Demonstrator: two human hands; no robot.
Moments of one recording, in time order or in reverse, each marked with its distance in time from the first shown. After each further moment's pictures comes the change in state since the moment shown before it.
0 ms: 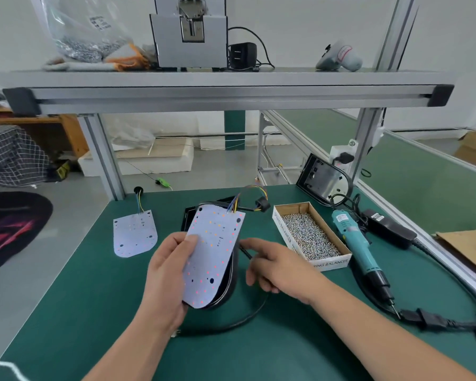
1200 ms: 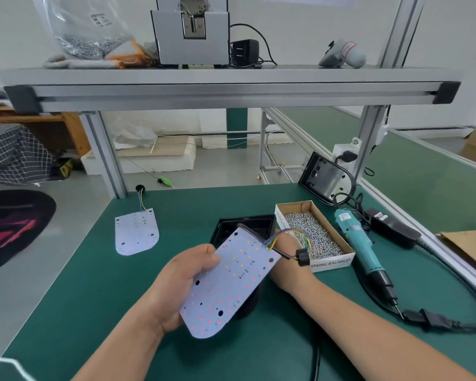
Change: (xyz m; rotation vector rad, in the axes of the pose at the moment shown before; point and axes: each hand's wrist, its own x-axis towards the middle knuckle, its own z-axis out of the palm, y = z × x) left_hand -0.008 0.016 -0.001 0.151 -0.378 -0.323; right_hand 0.017 0.005 0.004 -0.484 0.321 -0.095
